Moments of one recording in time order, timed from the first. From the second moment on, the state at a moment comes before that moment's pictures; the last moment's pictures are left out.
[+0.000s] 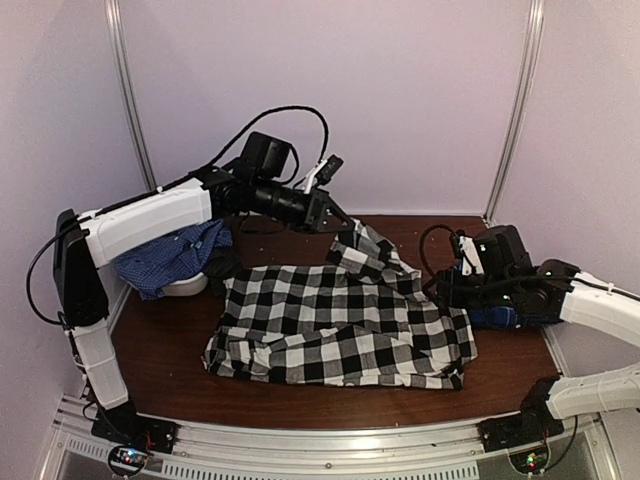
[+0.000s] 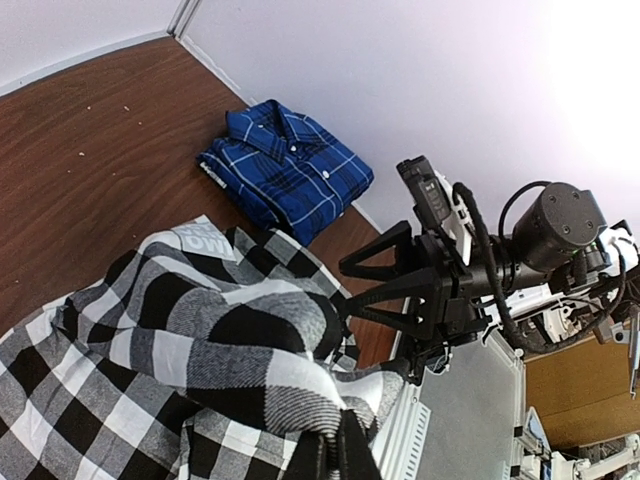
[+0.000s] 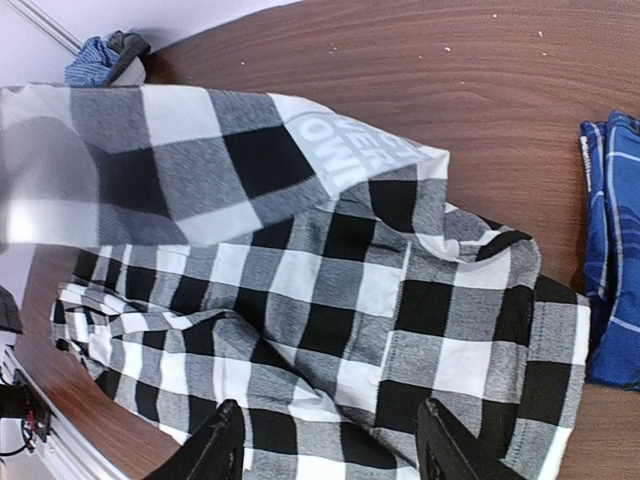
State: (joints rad) left arm -0.77 1.86 1.77 -0.43 0.69 -0.39; right arm 0.65 1.02 0.76 -0.47 0.08 0.58
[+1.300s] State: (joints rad) left arm -0.78 1.87 1.74 -0.39 0.60 -0.46; right arm 0.65 0.89 0.62 -0.27 -0.09 0.63
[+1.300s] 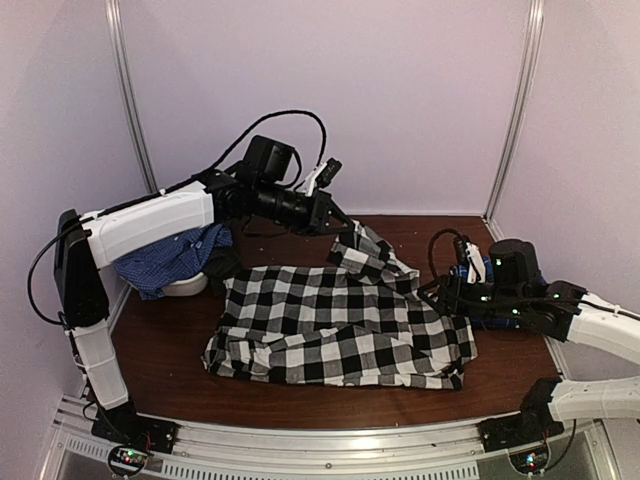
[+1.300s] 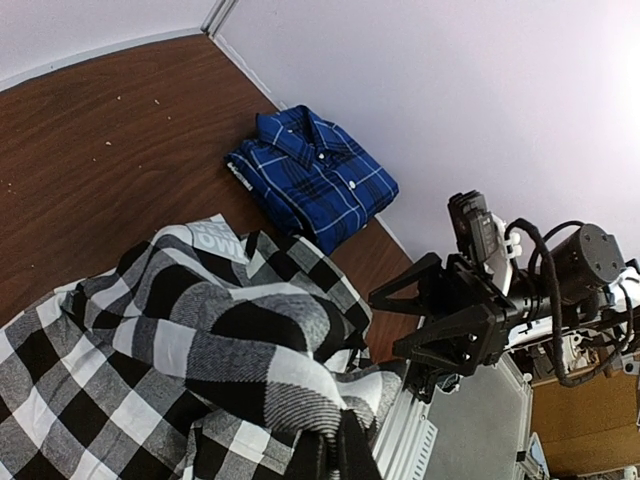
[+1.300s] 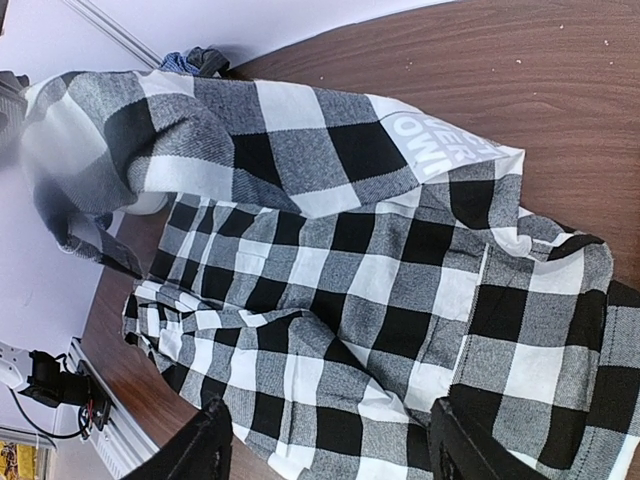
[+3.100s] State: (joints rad) left arm -0.78 1.87 1.75 -0.40 0.60 -0.46; right arm 0.65 0.93 0.61 -0.25 -0.09 0.63
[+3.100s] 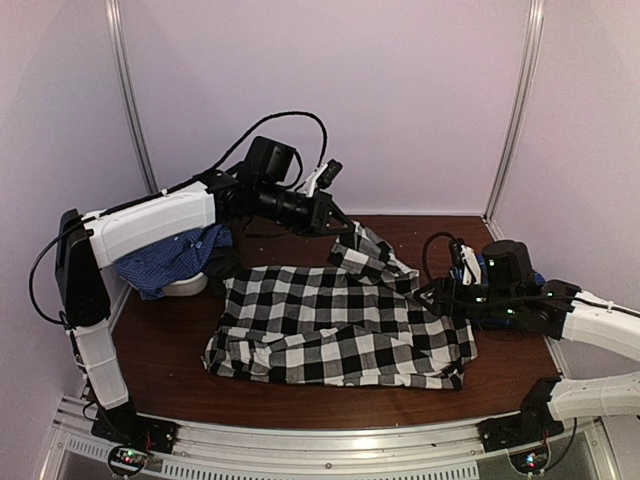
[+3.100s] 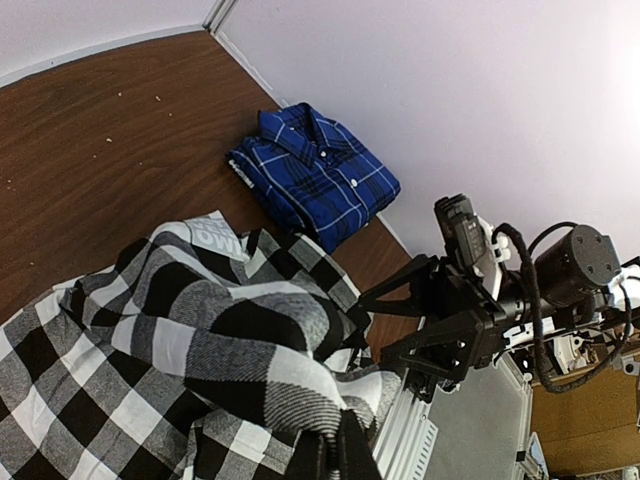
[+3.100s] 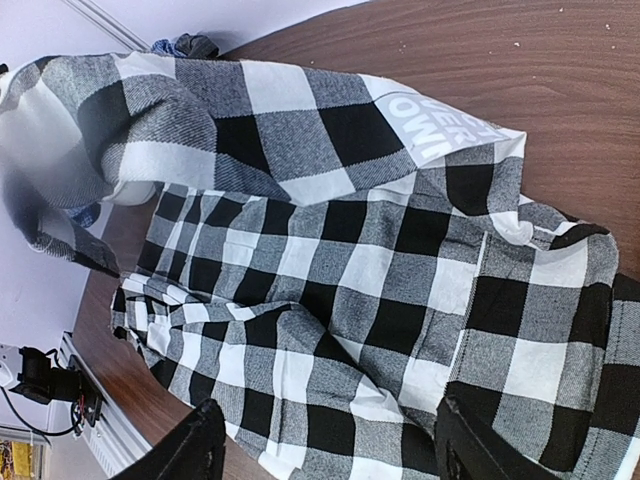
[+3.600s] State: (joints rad) left arm -0.78 1.88 1.75 -0.37 0.61 -0.48; right arm 0.65 0.96 0.67 -0.27 -0.09 0.61
